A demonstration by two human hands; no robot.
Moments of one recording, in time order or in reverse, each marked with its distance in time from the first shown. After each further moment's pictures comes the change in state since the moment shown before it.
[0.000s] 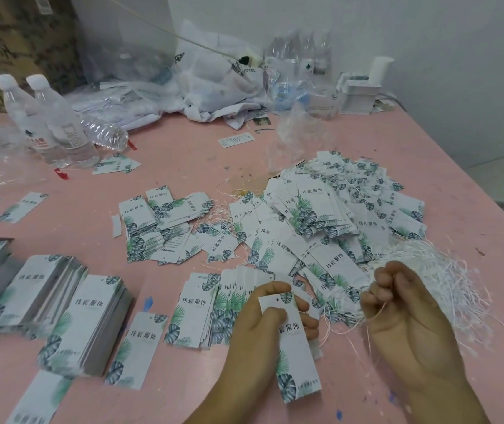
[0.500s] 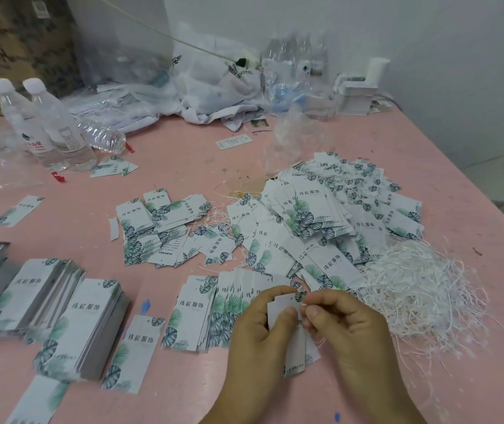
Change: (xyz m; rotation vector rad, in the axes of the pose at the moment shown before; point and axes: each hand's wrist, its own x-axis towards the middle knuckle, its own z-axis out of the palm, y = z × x) left_hand -0.004 -0.006 0.001 0.526 0.086 0.245; right_hand -0.026 0.039 0.031 -0.786 -0.045 -0.104
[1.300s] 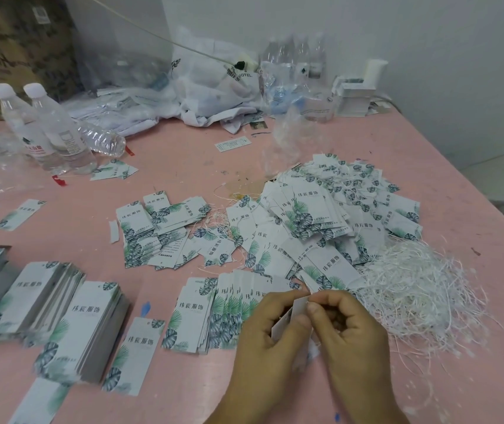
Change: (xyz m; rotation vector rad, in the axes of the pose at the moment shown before) left_hand -0.002 0.007 0.004 -0.081 -0.087 0.039; right_hand -0.003 0.017 0.006 -0.251 0.181 -0.143
